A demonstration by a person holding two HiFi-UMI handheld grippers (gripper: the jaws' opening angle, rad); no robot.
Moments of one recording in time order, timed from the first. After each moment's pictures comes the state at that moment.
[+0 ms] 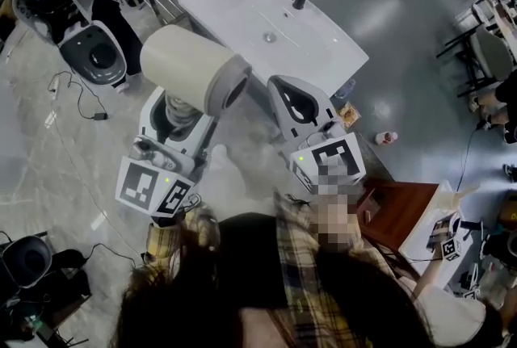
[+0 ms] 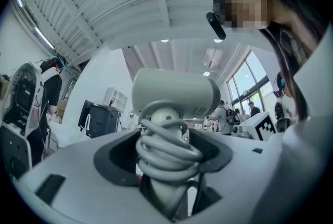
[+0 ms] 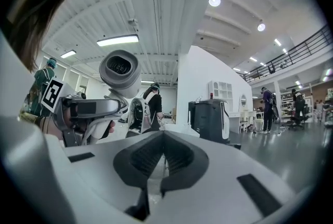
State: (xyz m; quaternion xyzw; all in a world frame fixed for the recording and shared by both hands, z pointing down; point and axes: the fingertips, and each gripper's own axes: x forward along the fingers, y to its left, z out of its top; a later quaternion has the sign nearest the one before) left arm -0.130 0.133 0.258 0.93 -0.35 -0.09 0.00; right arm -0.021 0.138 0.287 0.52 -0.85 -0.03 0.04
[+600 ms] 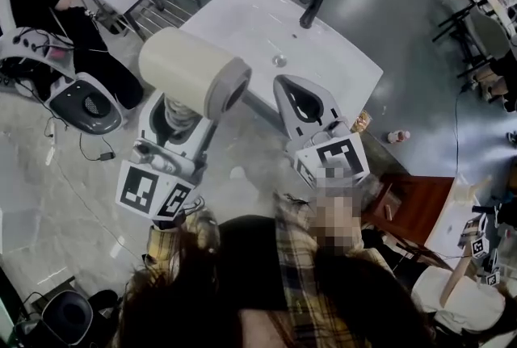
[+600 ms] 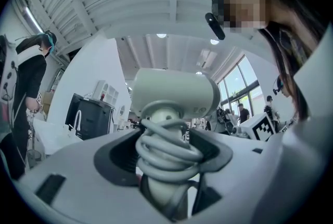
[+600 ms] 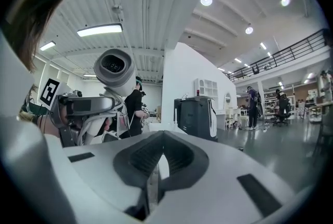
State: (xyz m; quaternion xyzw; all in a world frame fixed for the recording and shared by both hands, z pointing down) left arm -0.170 -0.056 0.266 0.96 -0.28 -0.08 0.01; right arm -0.050 -0.035 0.301 0.60 -0.80 -0.01 0.04
